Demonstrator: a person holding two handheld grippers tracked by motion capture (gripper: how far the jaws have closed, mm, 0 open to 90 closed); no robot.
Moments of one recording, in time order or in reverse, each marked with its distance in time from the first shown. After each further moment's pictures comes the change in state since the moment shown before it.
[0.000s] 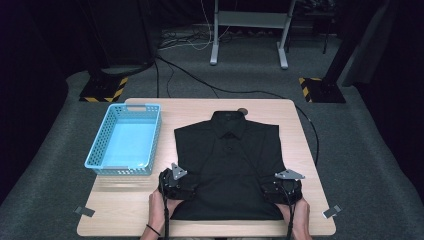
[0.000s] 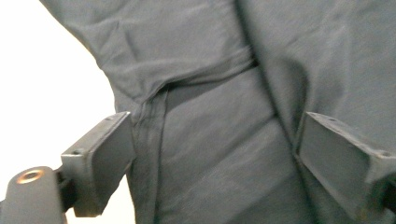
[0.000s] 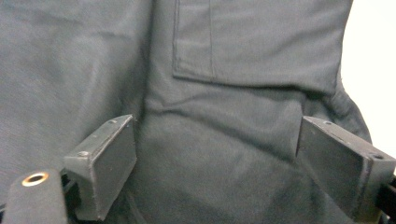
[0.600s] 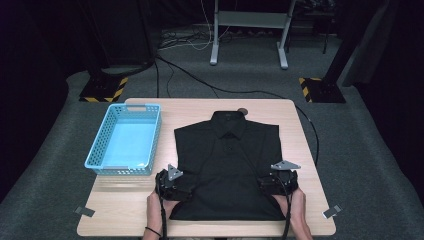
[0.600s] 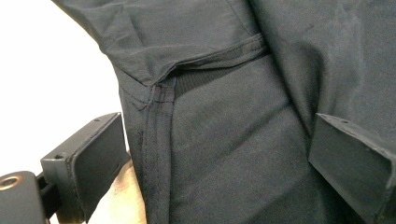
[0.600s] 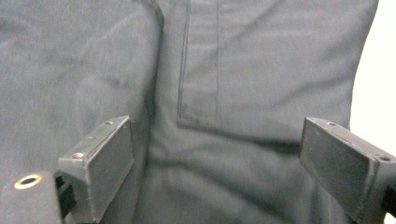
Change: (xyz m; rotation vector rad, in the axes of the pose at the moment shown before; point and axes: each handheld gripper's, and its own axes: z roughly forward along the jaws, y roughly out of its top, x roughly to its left) left arm 0.011 -0.008 0.002 -0.021 -0.044 -0.027; right arm -0.001 0.029 0.011 -0.009 0.037 -0.037
